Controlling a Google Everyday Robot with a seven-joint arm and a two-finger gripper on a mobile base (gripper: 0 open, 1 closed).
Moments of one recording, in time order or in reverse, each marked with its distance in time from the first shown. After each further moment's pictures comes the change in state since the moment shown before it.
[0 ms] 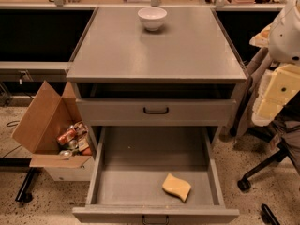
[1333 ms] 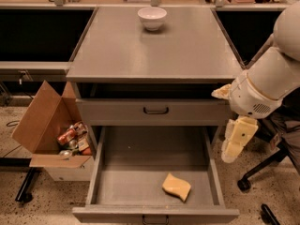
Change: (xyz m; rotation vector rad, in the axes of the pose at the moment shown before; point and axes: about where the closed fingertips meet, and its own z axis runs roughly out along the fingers) arm -0.005 0.040 0.138 -0.223 -0.159 -0.090
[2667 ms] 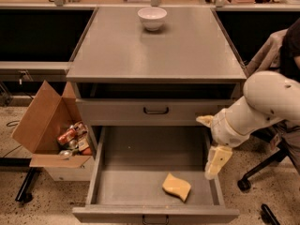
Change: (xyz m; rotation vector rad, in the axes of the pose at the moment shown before) arm 0.039 -0.018 0.132 -0.003 -0.082 -0.065
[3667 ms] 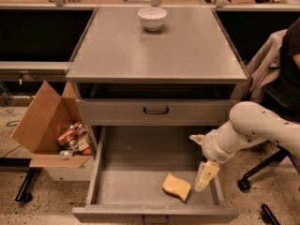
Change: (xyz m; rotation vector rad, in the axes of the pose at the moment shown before) arm 0.032 0.005 0.098 -0.060 -0.068 0.058
